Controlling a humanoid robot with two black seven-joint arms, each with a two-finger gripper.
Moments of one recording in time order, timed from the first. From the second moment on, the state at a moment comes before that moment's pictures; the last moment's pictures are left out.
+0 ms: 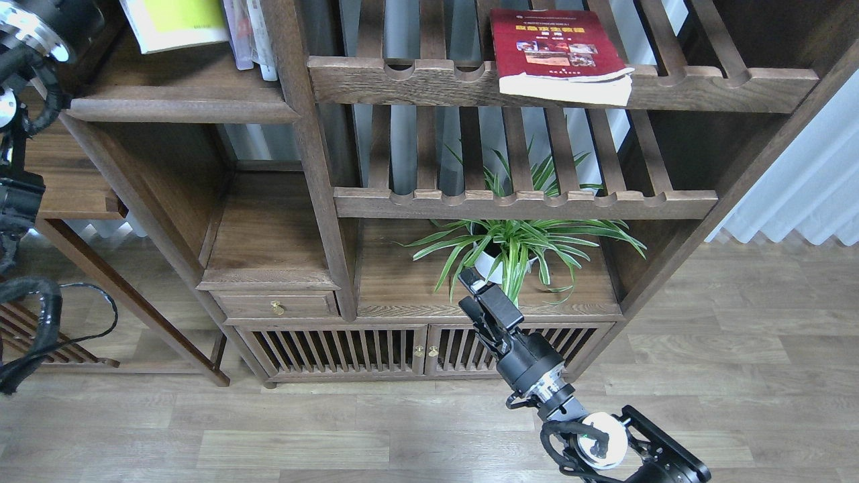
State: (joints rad) left arm -1.00 0.25 -1.62 -0.59 0.53 -0.46 0.33; right arm 0.08 0.01 0.98 1.00 0.15 0.58 -0.05
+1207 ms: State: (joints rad) left arm -1.00 0.26 -1.46 -0.54 0.53 -0.49 0.10; right arm 0.08 0.01 0.98 1.01 0.15 0.58 -0.05
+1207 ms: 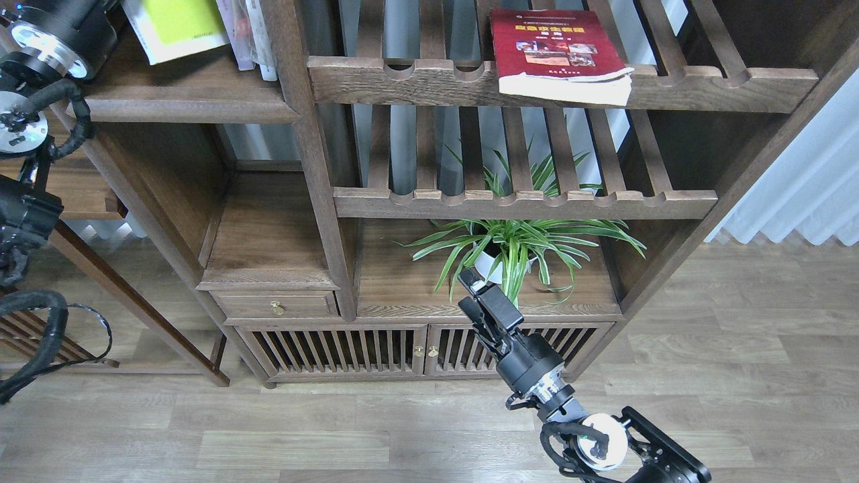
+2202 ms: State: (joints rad) left arm -1.02 0.20 -1.44 -0.55 0.52 -0.49 -0.01; right arm 0.08 0.02 0.99 1.01 0.15 0.58 -0.05
